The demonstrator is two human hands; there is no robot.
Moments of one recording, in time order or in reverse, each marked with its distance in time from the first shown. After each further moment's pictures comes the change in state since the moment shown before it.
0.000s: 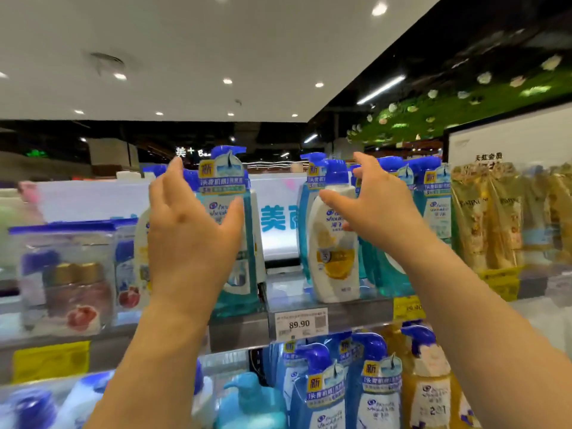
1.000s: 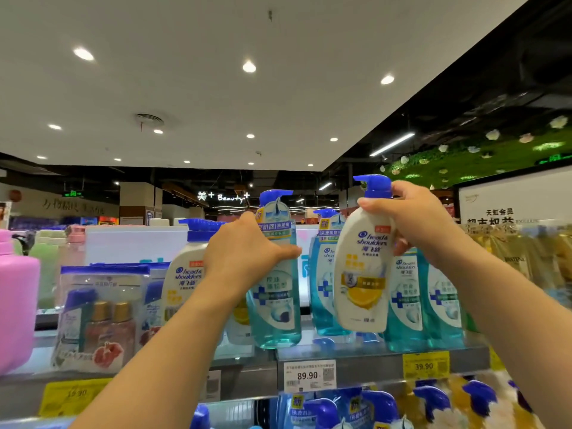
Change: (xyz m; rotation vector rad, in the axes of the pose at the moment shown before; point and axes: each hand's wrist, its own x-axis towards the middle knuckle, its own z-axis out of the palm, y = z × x) left_hand 0.058 0.017 0.034 0.205 -0.355 -0.067; right_hand 0.034 0.001 -0.061 0.412 -0.040 0.056
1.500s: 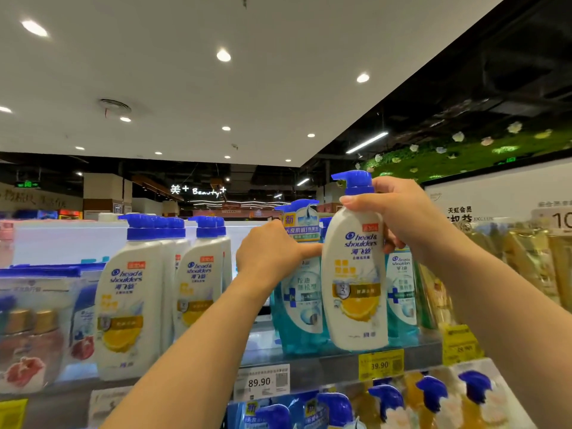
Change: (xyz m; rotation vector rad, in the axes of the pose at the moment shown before) left_hand 0.005 0.077 0.080 -0.160 -0.181 0.057; right_hand 0.001 0.013 -0.036 0.007 -0.023 -0.005
